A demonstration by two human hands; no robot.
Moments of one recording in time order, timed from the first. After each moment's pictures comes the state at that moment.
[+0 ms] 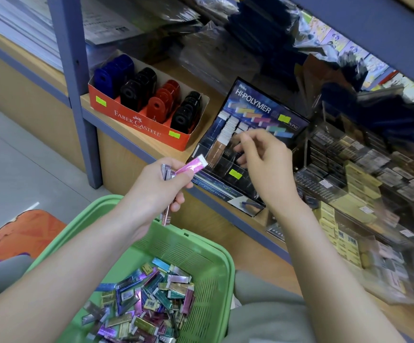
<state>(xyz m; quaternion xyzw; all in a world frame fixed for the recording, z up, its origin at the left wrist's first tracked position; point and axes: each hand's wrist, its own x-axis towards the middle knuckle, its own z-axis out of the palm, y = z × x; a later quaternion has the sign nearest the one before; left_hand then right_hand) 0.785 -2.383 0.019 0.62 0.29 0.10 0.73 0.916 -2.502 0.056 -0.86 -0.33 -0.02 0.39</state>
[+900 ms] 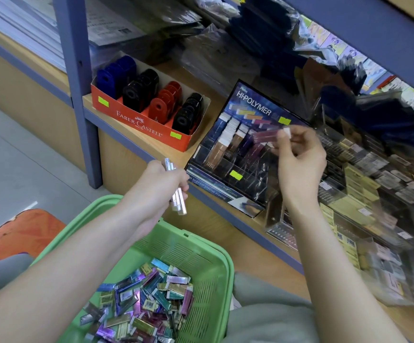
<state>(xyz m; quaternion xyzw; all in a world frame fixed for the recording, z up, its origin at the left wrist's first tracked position) 0.789 -2.382 0.023 0.53 0.31 0.08 0.78 0.934 -2.523 0.062 -0.82 -0.21 -0.15 0.52</state>
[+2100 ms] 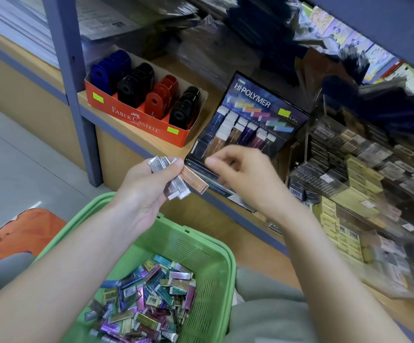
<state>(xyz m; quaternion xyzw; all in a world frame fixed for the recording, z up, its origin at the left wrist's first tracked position) 0.792 -2.382 0.016 0.41 0.37 0.12 0.83 0.888 -2.502 0.066 -0.87 -0.36 0.16 0.31</state>
